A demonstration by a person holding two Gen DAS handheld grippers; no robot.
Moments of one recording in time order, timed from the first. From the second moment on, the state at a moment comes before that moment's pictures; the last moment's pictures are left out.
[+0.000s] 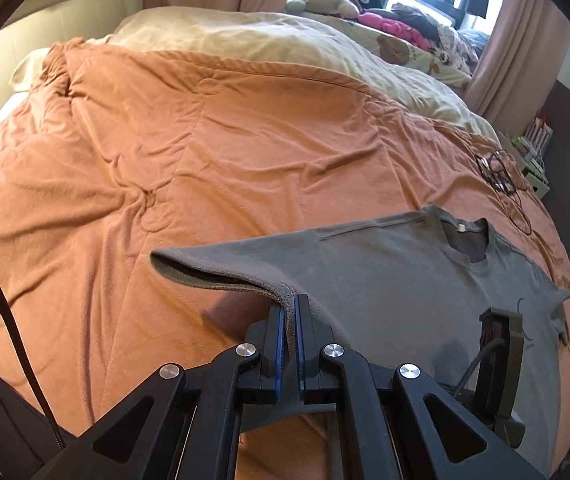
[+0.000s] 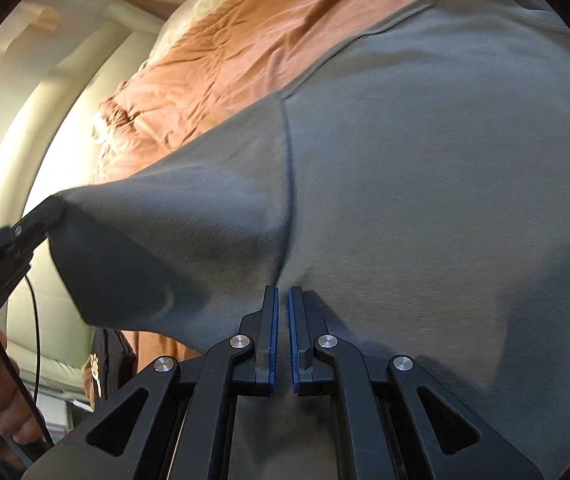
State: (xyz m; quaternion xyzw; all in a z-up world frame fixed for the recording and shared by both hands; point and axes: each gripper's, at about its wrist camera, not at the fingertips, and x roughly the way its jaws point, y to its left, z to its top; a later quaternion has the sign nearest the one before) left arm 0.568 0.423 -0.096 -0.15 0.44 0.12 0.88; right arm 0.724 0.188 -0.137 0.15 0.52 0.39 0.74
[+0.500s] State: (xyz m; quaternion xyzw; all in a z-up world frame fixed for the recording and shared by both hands) left arm 0.609 0.340 -0.095 -0.12 0.47 0.09 0.87; right arm 0.750 0.109 -0.099 0.20 0.50 0.38 0.75
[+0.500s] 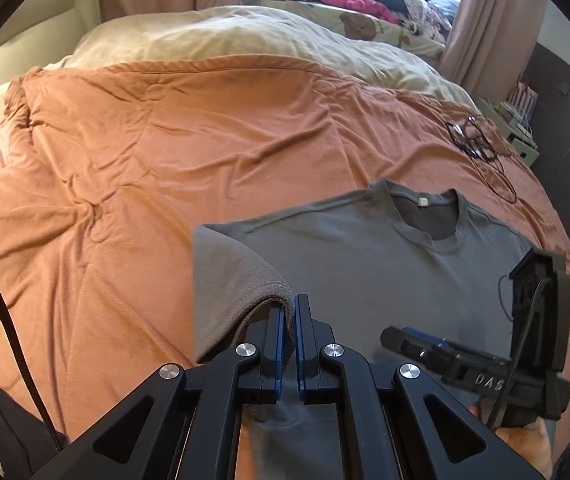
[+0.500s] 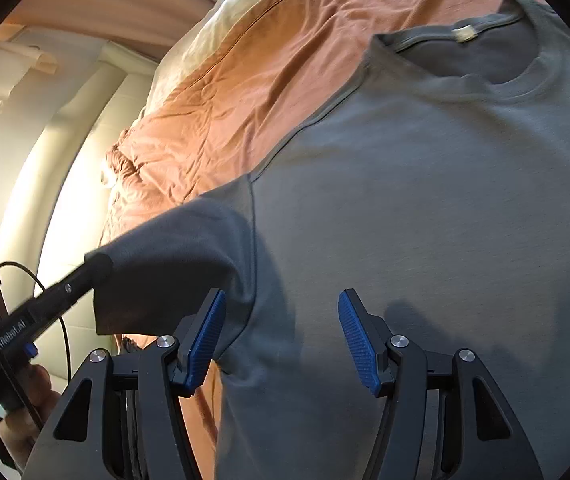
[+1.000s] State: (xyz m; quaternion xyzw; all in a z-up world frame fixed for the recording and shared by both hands) left arm 0.625 0.282 -0.108 -0.09 0.49 0.02 0.87; right arm 0.751 0.065 -0.075 0.20 0.49 0.36 0.77
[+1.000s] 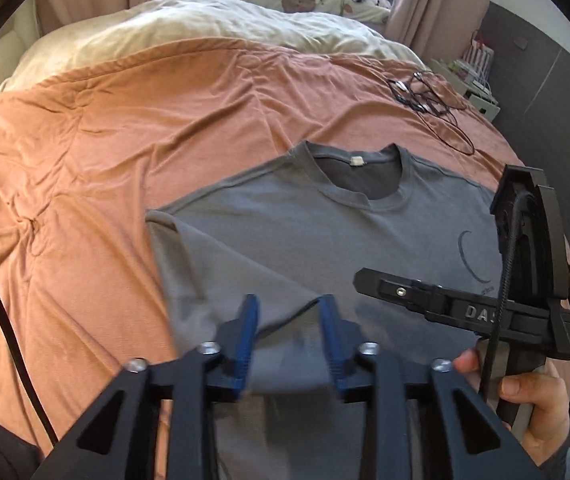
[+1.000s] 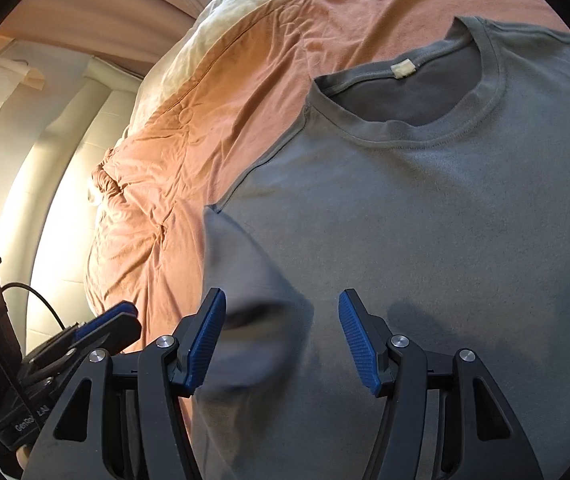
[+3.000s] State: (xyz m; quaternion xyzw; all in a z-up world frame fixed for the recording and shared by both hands) left arm 0.577 0.372 -0.207 -0.15 0.53 0.05 0.83; right arm 0.797 0.142 -0.111 0.04 0.49 0.32 0.81
